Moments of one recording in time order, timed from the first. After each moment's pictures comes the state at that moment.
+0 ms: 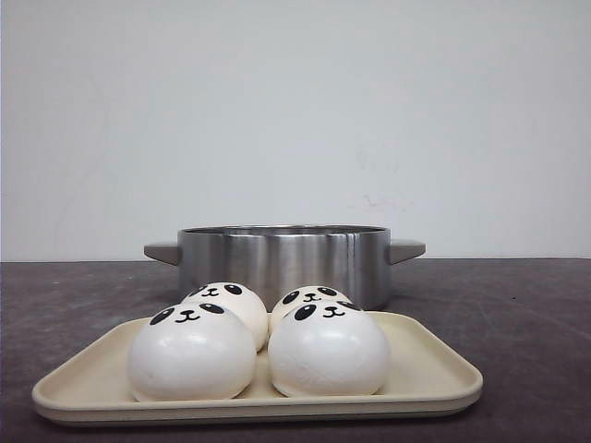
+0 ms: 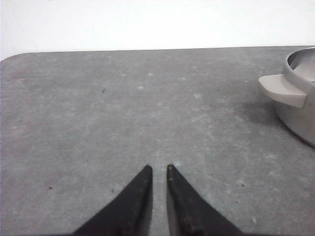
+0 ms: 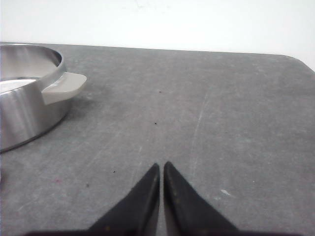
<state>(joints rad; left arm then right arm) 0.05 0.01 0.03 -0.18 0.03 0.04 0.02 0.00 0.02 -0.17 -0.10 0.02</state>
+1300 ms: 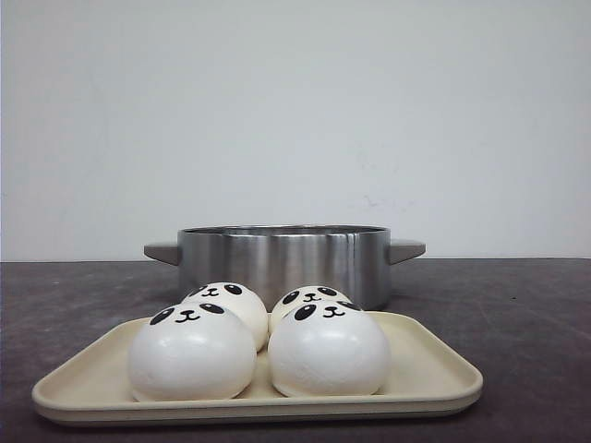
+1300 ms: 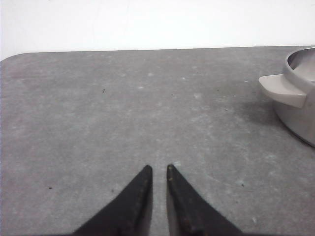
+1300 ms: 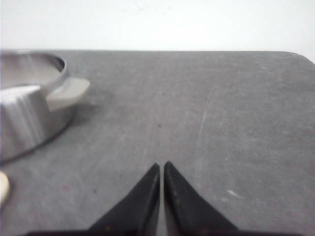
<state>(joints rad) 0.05 0.01 0.03 -0.18 0.03 0.04 0.02 0.00 0.01 -0.14 -0.11 0.10</state>
